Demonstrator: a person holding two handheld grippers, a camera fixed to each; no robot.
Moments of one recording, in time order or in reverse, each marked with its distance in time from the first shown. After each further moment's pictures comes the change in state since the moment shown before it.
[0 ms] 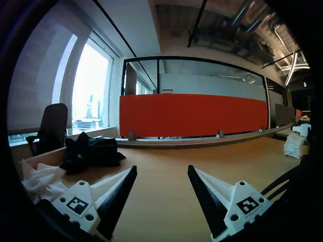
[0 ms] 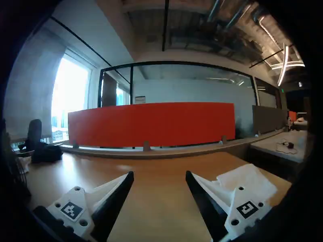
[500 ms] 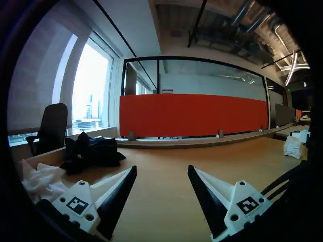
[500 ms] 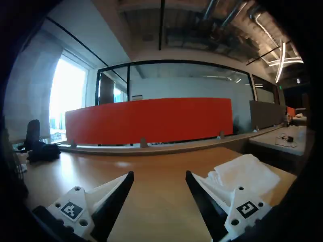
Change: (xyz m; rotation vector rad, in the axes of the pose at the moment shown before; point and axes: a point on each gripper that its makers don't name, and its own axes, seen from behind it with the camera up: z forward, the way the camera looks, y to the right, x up) left arm 0.000 0.000 0.000 0.000 0.000 0.000; right arm -0.019 0.008 0.001 -0.011 -0.001 0.022
